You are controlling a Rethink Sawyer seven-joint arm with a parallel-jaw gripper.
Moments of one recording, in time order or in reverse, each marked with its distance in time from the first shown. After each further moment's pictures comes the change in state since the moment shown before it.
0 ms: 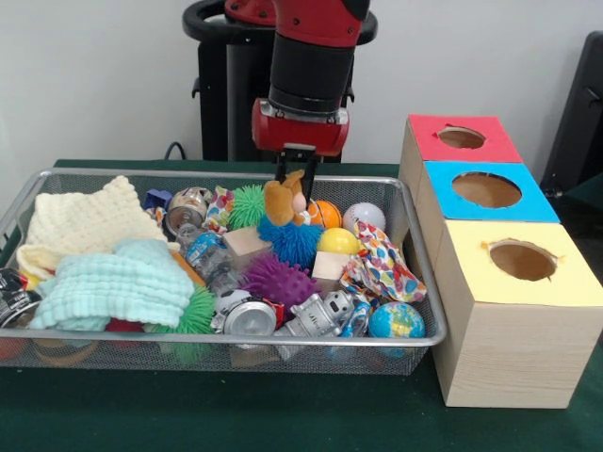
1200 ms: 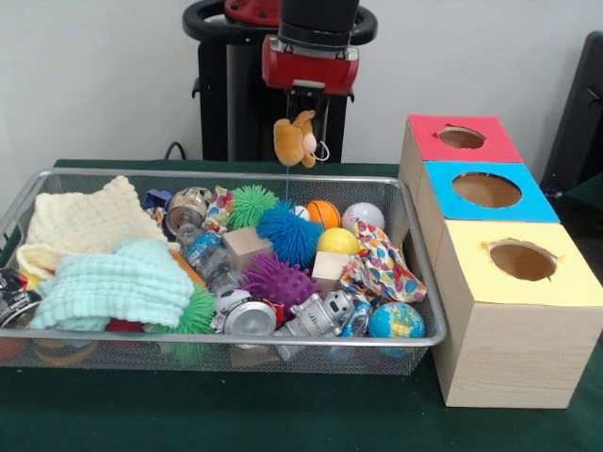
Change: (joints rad) arm -0.023 -0.186 0.024 0.169 0.031 0.036 0.000
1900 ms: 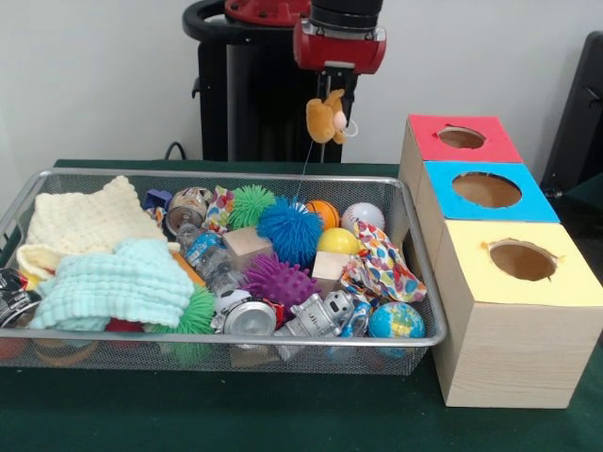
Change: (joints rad) arm 0.051 -0.055 0.000 0.112 0.047 0.000 0.000
